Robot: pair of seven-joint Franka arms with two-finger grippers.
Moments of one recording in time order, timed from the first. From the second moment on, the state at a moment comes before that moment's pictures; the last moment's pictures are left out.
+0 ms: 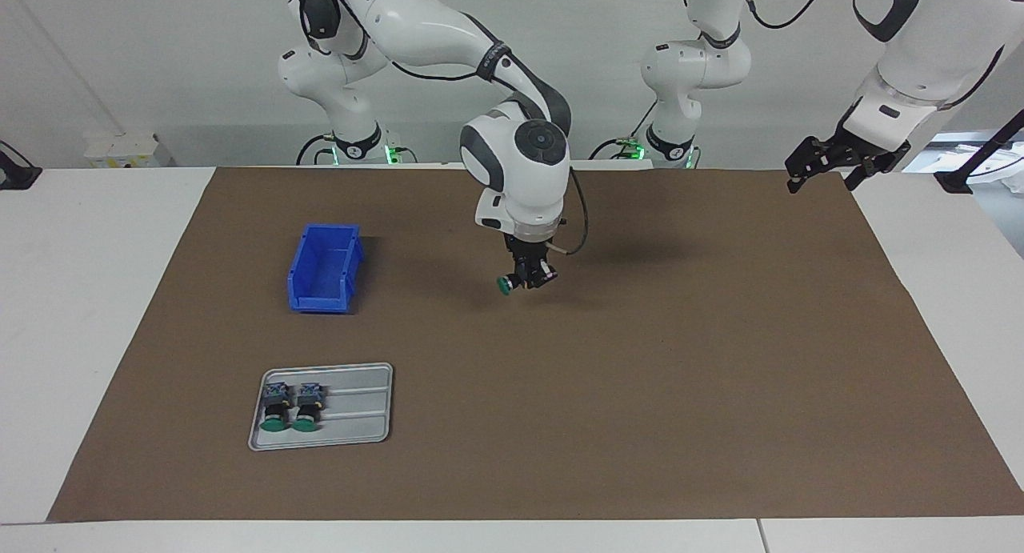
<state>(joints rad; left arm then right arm) -0.04 -0.07 -0.02 -1.65 0.03 1.50 0.02 0.58 0.47 0.08 -1.54 -0.02 1.96 1.87</state>
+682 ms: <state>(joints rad) -0.04 -0.07 -0.02 -1.66 0.03 1.50 0.02 0.56 0.53 0.08 -1.67 0.02 2.19 2.09</state>
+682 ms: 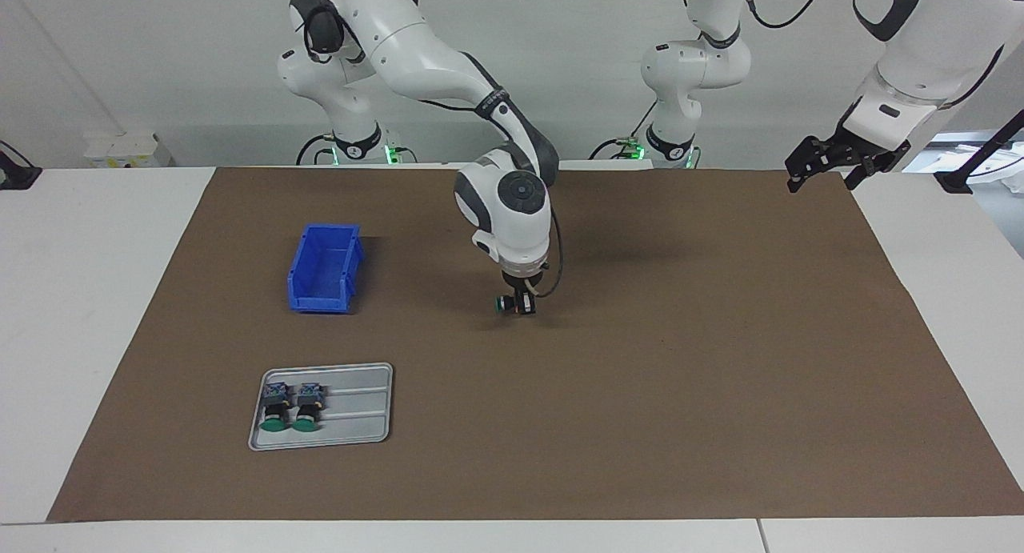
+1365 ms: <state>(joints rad) -0.04 -0.07 -0.02 -1.66 0.03 1.50 0.02 0.57 0.50 0.09 -1.70 0.02 2.21 2.09</state>
